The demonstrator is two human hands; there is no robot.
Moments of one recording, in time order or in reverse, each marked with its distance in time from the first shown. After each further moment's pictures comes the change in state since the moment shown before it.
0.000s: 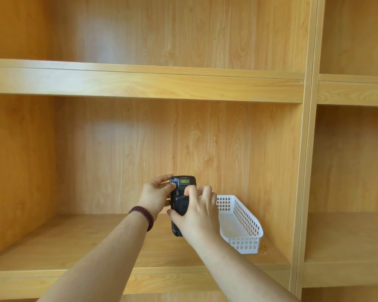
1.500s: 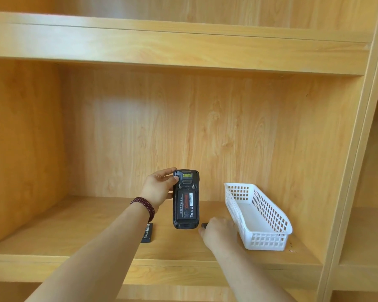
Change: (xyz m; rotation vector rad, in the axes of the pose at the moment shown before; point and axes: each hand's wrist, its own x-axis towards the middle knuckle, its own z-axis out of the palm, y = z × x) left_hand 0.042 -0.043 -0.043 0.024 -0.006 -0.086; right_hand -0.020 0.059 0.096 -0.294 -0.694 0.317
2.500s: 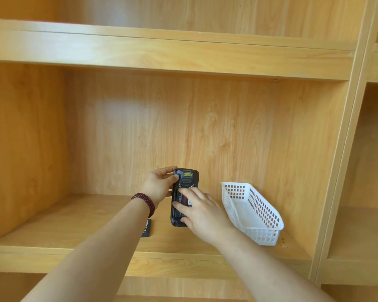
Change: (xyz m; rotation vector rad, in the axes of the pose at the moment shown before) left_hand -0.015 0.010 0.007 0.062 -0.002 0.017; right_hand -0.030 -0.012 -0.054 -0.132 0.401 -0.883
